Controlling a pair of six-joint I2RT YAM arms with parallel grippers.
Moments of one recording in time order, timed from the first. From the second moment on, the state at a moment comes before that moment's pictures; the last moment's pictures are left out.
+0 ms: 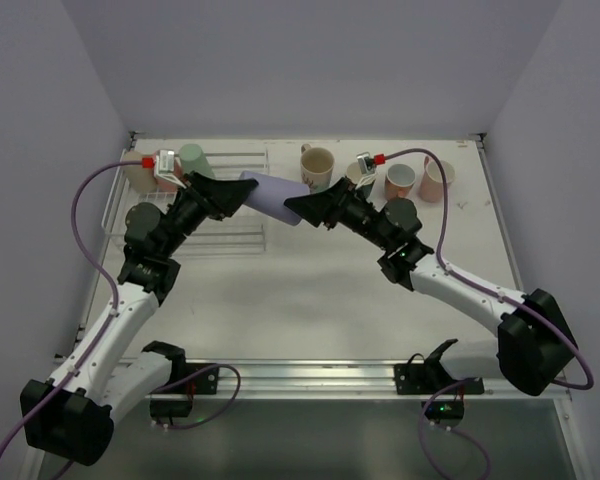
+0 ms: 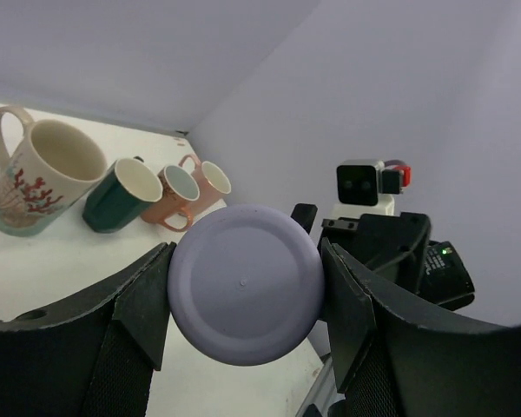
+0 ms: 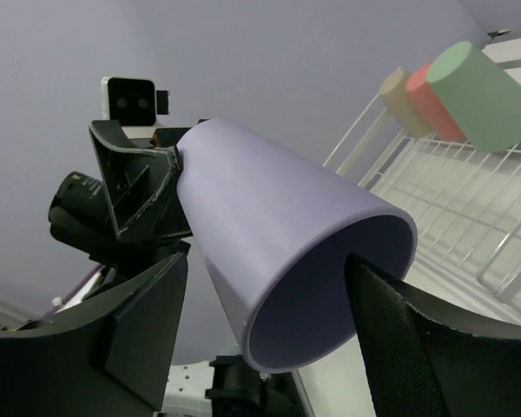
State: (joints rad) left arm -0.27 0.92 0.73 0.39 0.40 -0.93; right arm 0.66 1.31 0.82 0.72 -0.34 0.99
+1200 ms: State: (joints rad) left arm -0.27 0.70 0.70 -0.22 0.26 -0.31; right arm 0.40 1.29 1.13 -0.59 0.09 0.31
